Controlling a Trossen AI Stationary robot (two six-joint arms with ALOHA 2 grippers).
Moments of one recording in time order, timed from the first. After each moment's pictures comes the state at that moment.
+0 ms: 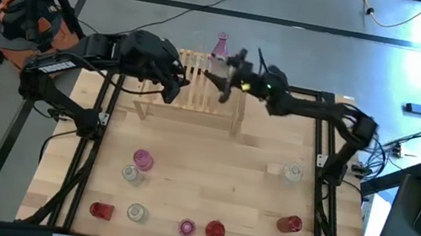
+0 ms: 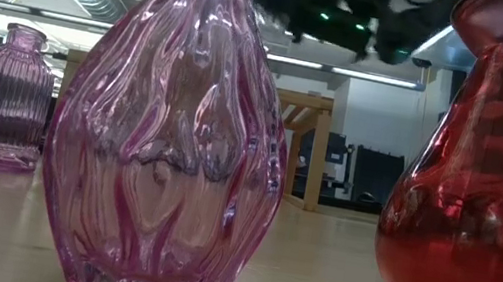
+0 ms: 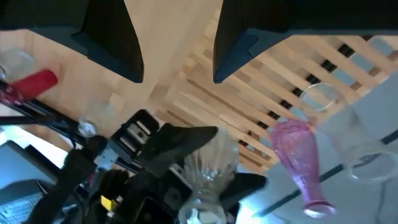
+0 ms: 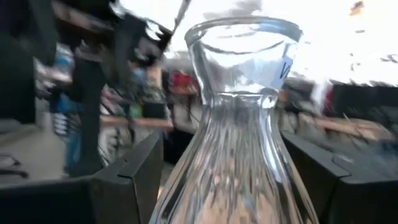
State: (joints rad) left arm 0.22 1.33 1.69 -0.98 -0.21 -0.36; right arm -0.40 1.78 1.16 0.93 -0.29 -0.05
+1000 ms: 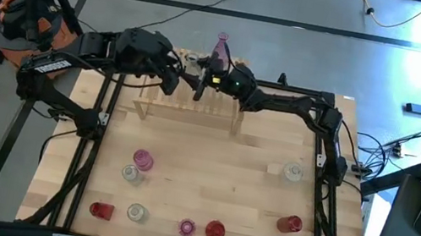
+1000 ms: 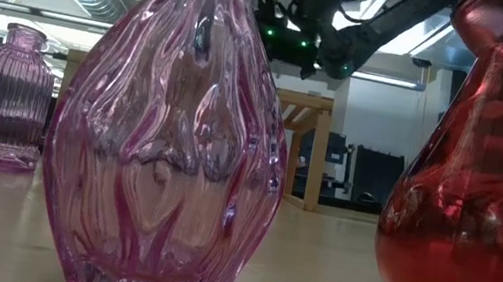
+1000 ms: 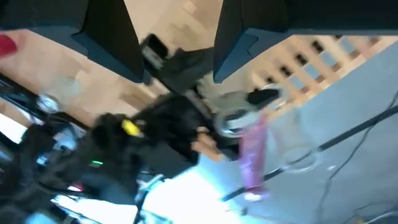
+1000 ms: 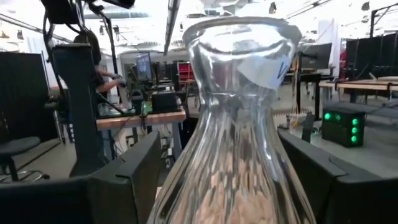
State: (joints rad) left arm 0.24 1.30 1.69 -1.00 -0.36 -0.41; right arm -0.36 2.10 1.47 0.87 -0.23 0.12
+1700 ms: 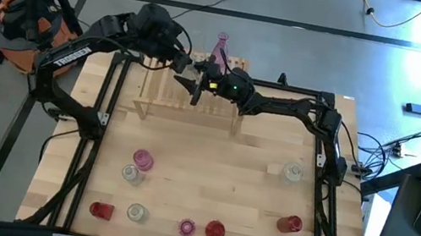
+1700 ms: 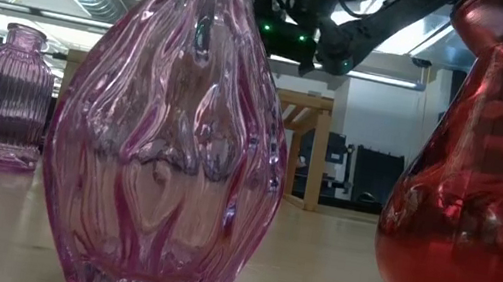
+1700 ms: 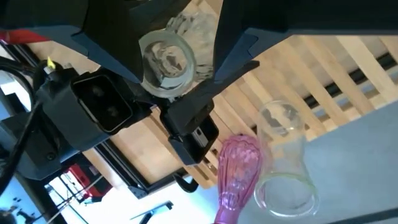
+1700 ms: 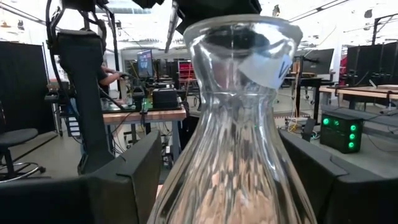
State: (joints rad) left arm 0.55 1.40 1.69 -0.98 0.04 -0.47; right arm -0.33 2.10 1.47 0.87 -0.19 0.07
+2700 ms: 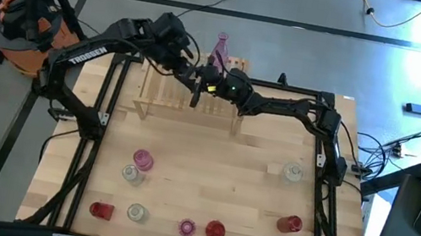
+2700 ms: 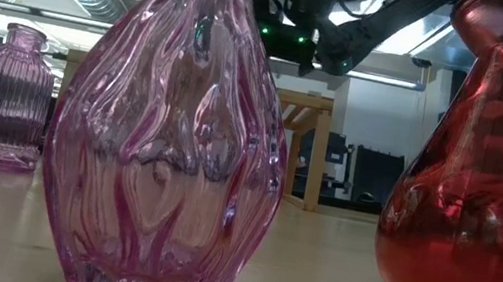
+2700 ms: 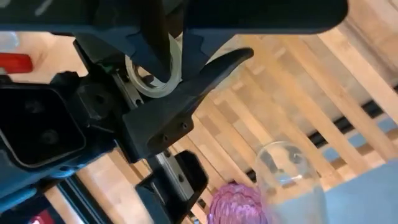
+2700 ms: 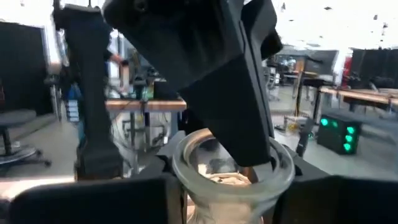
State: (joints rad) left arm 0.54 1.50 1.69 -1.07 0.06 -0.44; right arm -0.32 2.10 1.48 0.84 -0.21 0.00
